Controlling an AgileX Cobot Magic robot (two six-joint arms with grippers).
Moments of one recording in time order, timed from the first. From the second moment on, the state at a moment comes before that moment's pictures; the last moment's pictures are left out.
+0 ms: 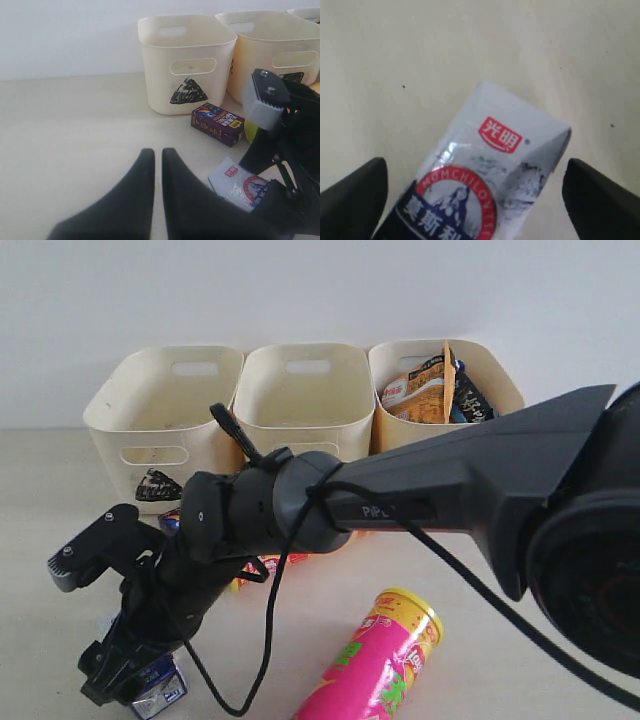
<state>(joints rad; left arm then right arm) -0.10 0.00 0.00 0.03 0.28 -0.02 0.95 2.27 -1.62 0.54 0.50 -0.68</state>
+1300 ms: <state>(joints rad) -0.10 0.00 0.00 0.03 0.28 -0.02 0.83 2.02 -1.62 0.42 0.45 -0.59</state>
